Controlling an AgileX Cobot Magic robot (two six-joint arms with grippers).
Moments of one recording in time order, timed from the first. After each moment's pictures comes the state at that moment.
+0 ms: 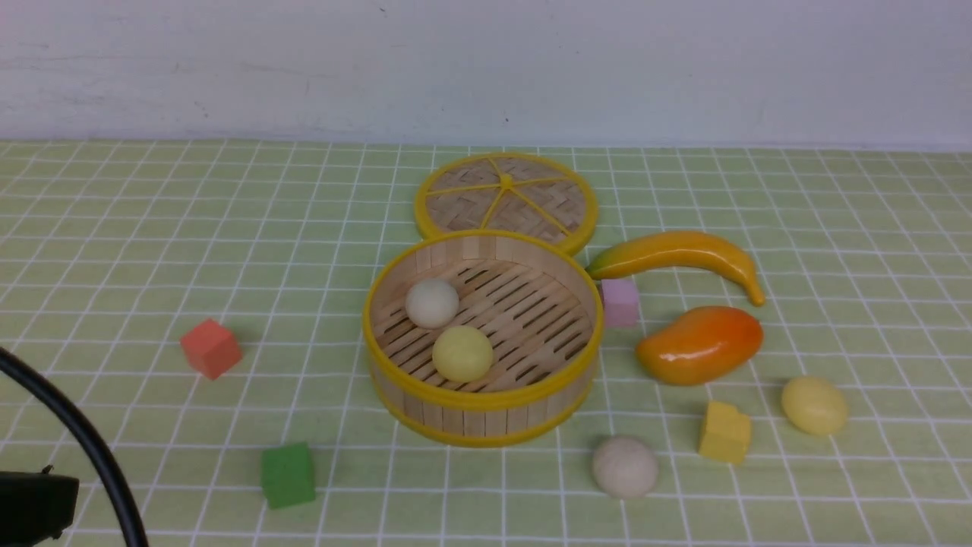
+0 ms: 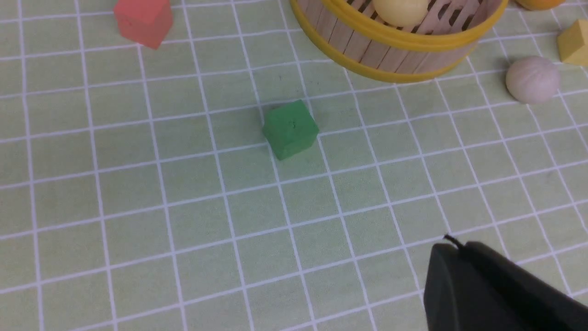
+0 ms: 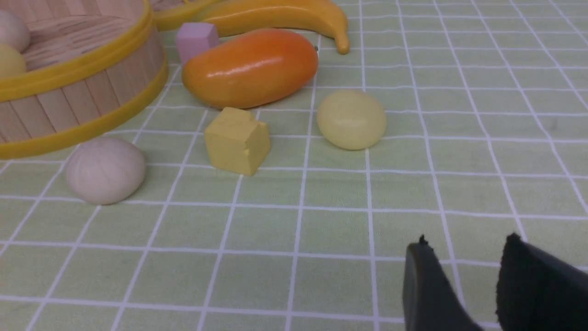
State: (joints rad) right arm -0.02 -0.01 0.02 0.23 0.40 -0.19; left arm -0.52 0.61 -0.79 0.07 0.97 -0.34
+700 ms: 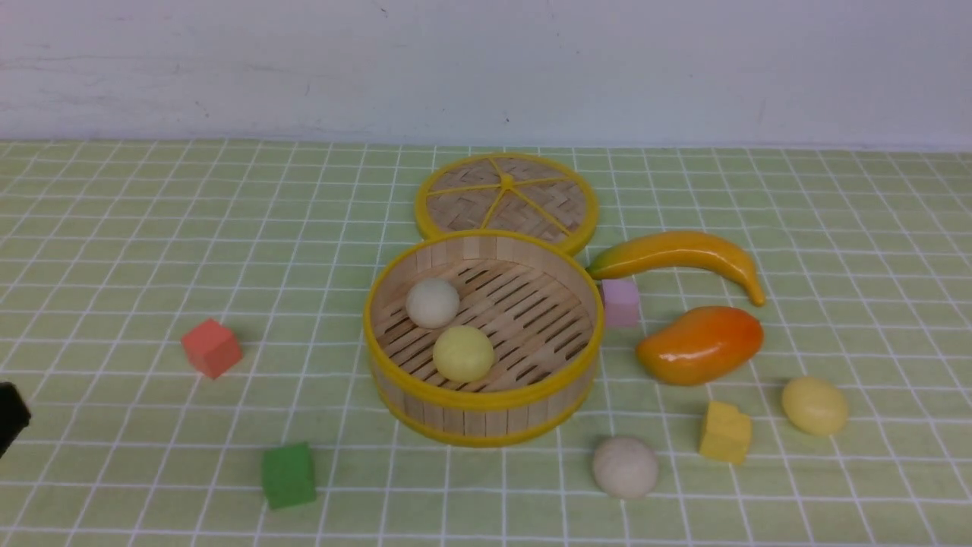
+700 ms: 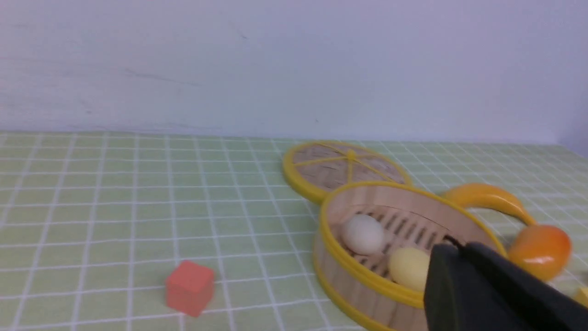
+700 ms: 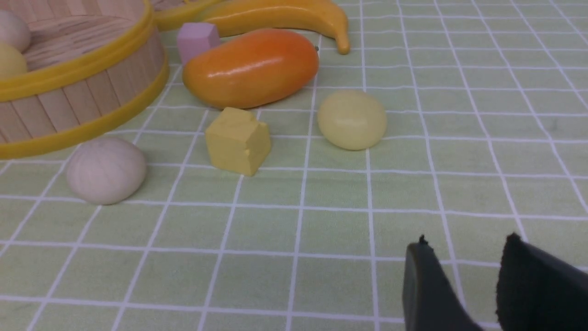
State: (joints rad) right arm -0.02 -0.01 0.02 0.23 0.40 -0.19; left arm -0.29 0.21 -0.29 0.10 0.18 -0.27
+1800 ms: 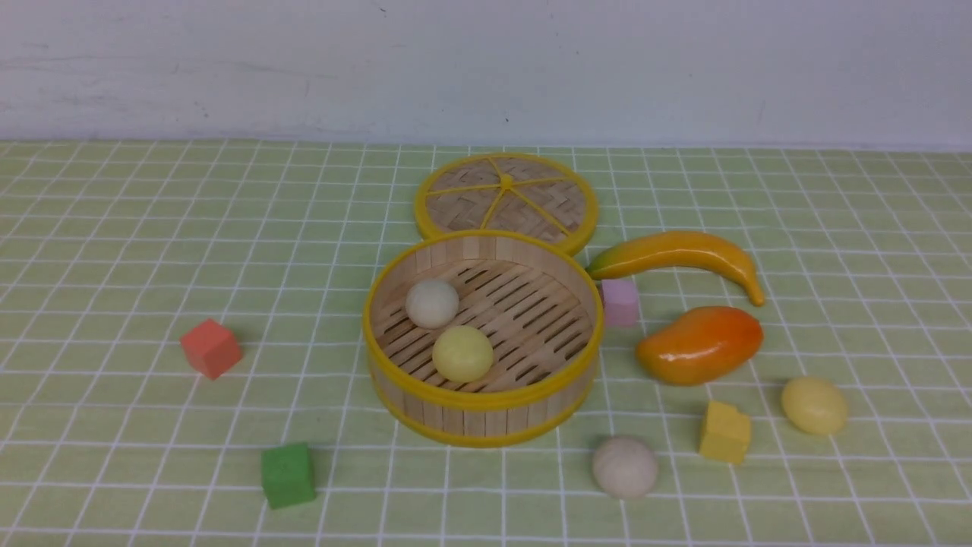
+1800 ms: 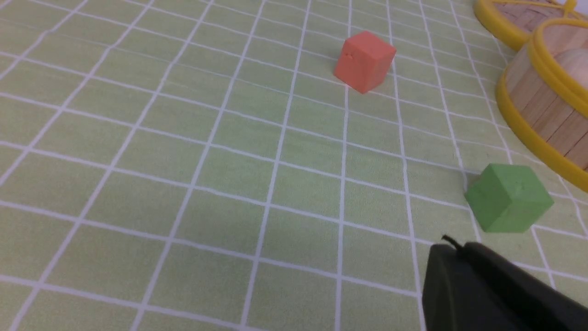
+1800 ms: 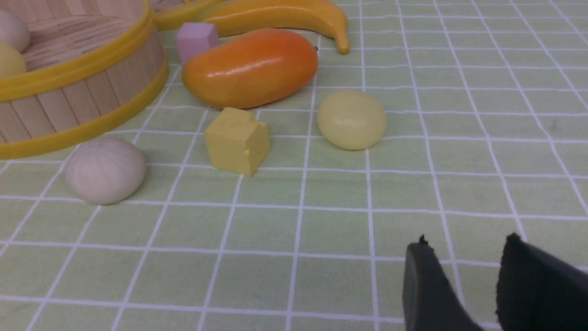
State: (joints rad) right arm -0.02 -0.01 0.02 0.23 0.40 -0.19; left arm -0.03 -0.01 0.03 0.04 0.38 -0.31
